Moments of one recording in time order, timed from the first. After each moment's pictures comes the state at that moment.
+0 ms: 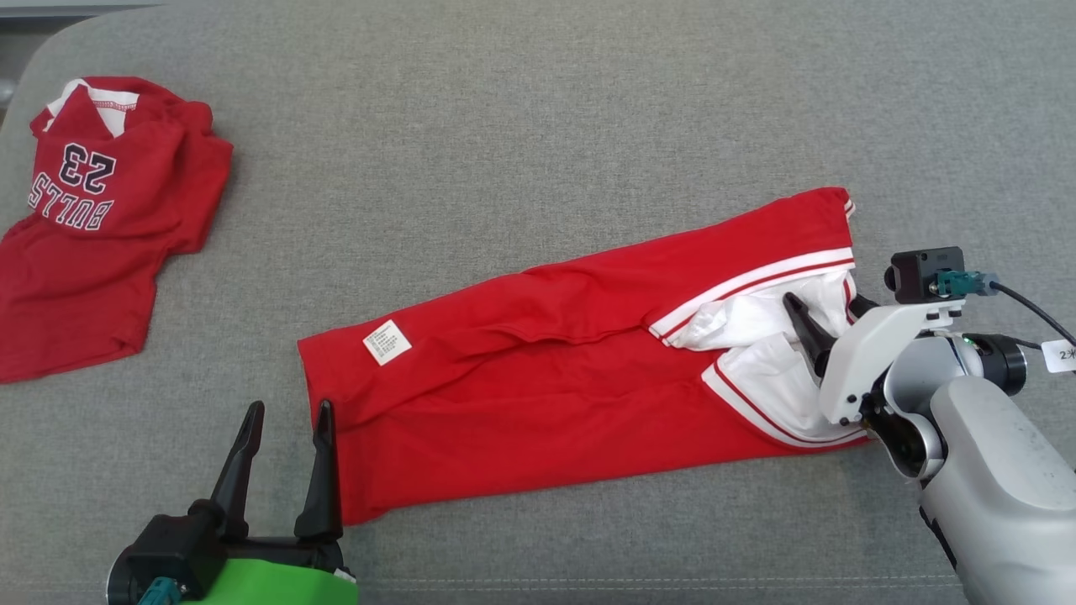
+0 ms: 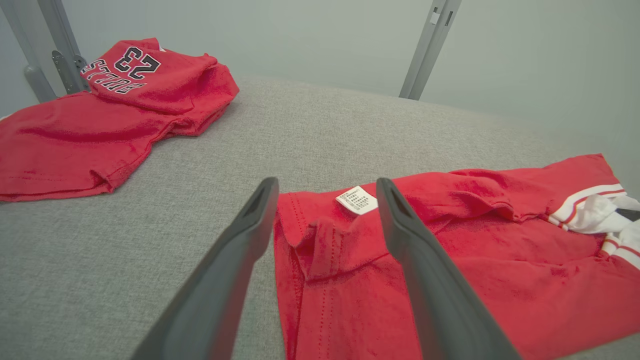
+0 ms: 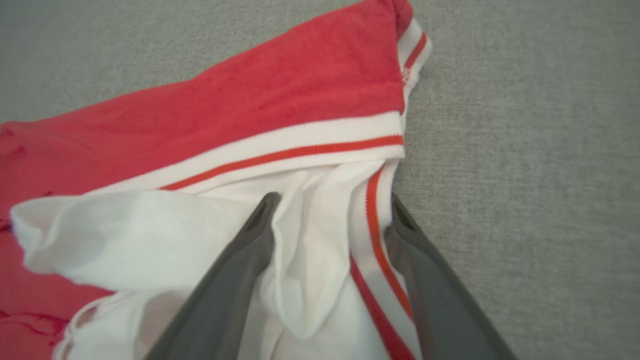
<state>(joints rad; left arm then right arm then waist) 0.06 0.13 -0.14 0.02 -0.36 -0.06 -0.26 -0.49 -0.28 0.25 0.56 0.48 0.13 0.19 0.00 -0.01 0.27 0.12</state>
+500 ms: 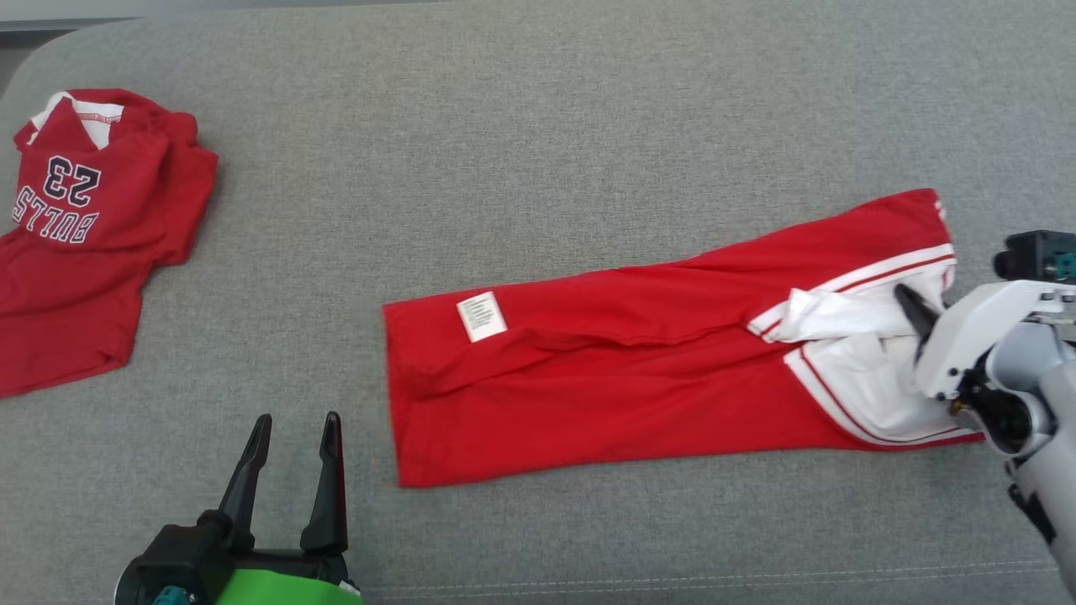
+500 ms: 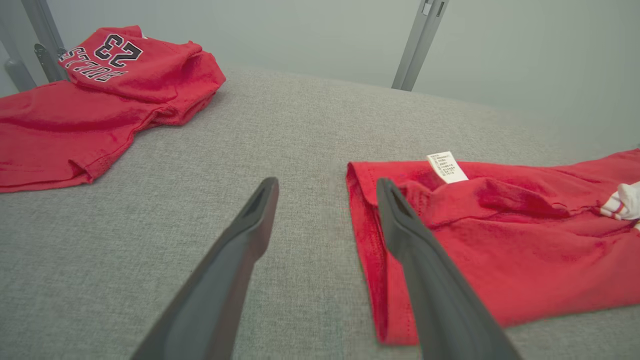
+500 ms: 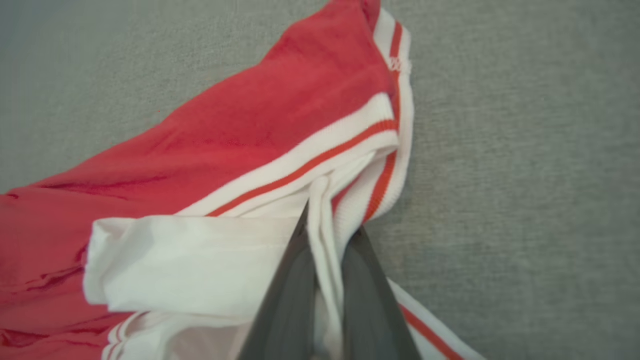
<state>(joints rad) 0.08 0.08 -0.09 0.05 -0.30 -0.12 -0.26 -0.53 -0.42 0.25 0.65 0.73 0.13 0.23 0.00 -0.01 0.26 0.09</state>
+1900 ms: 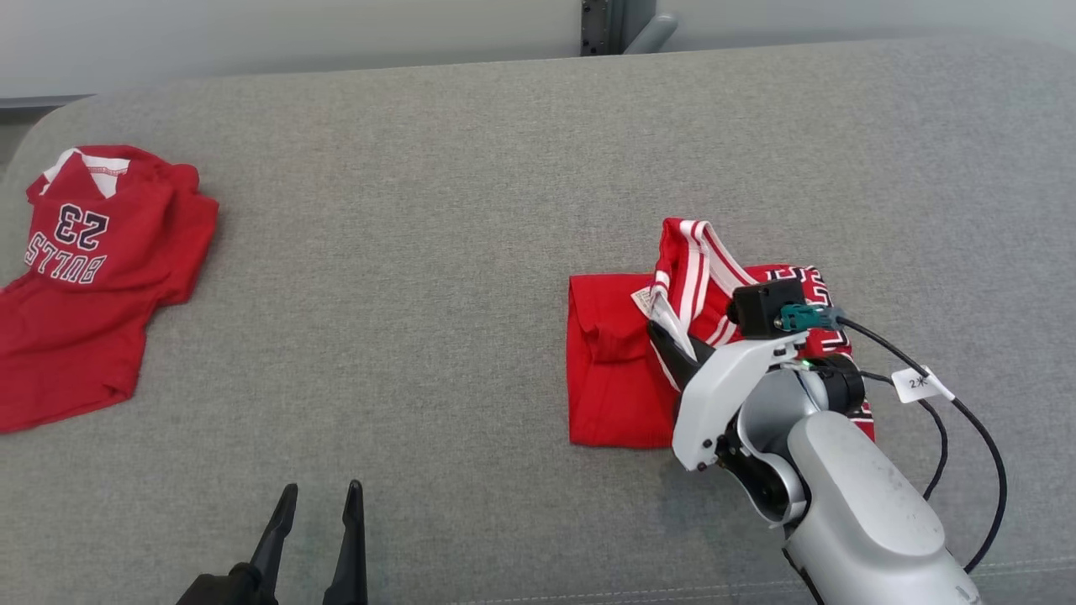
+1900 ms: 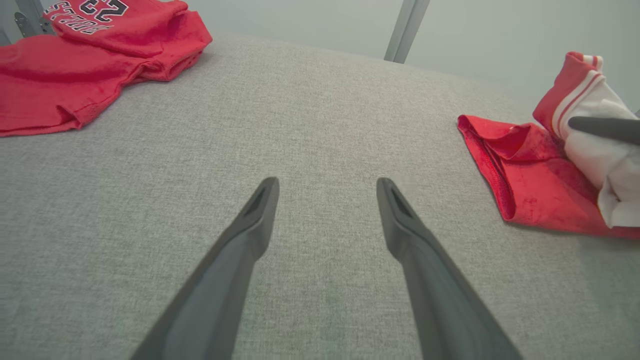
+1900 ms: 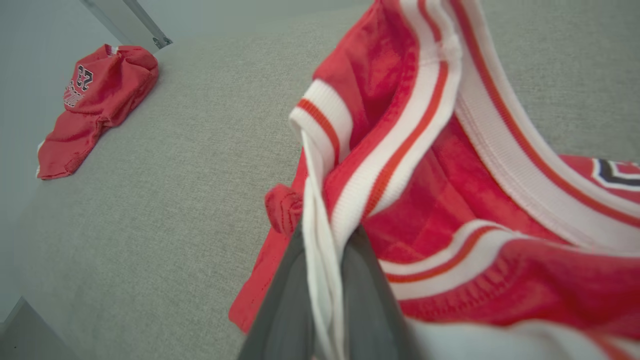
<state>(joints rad) 0.16 0.06 -0.10 0.12 -0.29 -0.13 -0.26 -0.41 -0.05 0.32 0.39 0.40 0.13 0.25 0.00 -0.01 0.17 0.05</state>
